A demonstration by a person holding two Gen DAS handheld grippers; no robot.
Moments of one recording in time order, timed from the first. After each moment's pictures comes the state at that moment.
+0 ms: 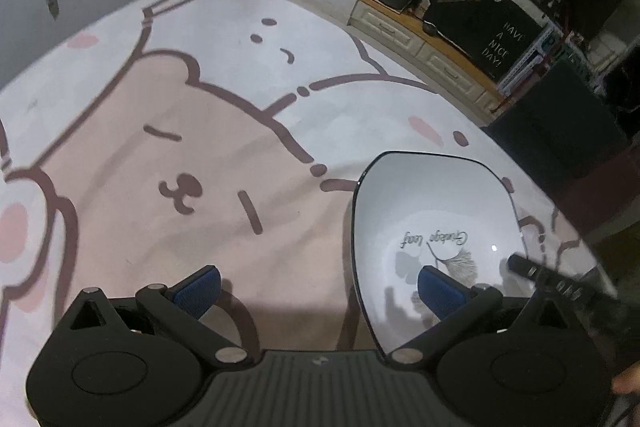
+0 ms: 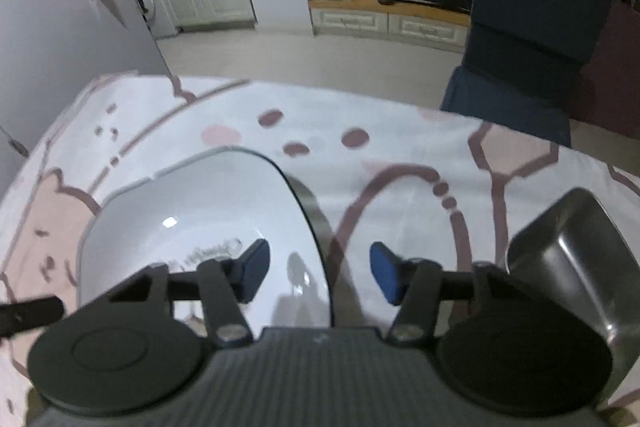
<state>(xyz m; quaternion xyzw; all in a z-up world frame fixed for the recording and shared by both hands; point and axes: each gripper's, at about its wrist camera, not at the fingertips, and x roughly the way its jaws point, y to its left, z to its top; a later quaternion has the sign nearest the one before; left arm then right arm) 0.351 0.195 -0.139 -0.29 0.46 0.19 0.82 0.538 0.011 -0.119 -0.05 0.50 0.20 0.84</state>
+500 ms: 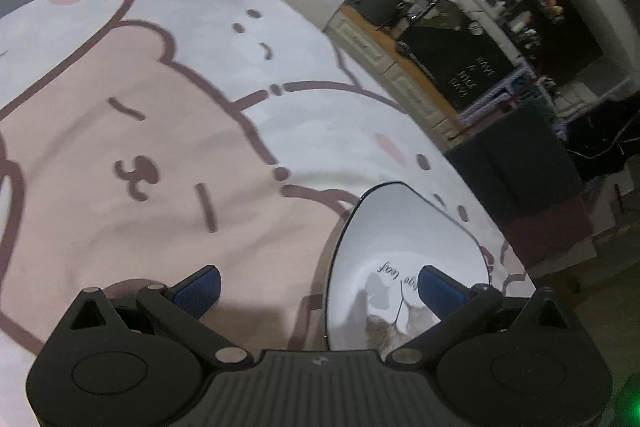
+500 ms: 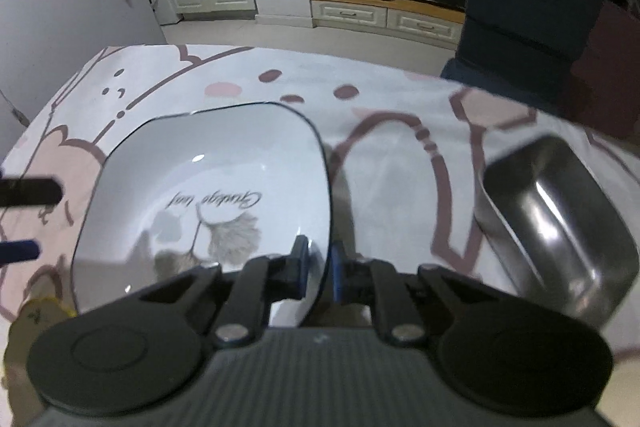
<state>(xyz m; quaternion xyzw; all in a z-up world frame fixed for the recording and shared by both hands) 0.352 0.198 -0.146 -0.37 0.40 0.14 0.83 0.482 -0.021 -0.120 -0.05 0.49 0.21 0.84</state>
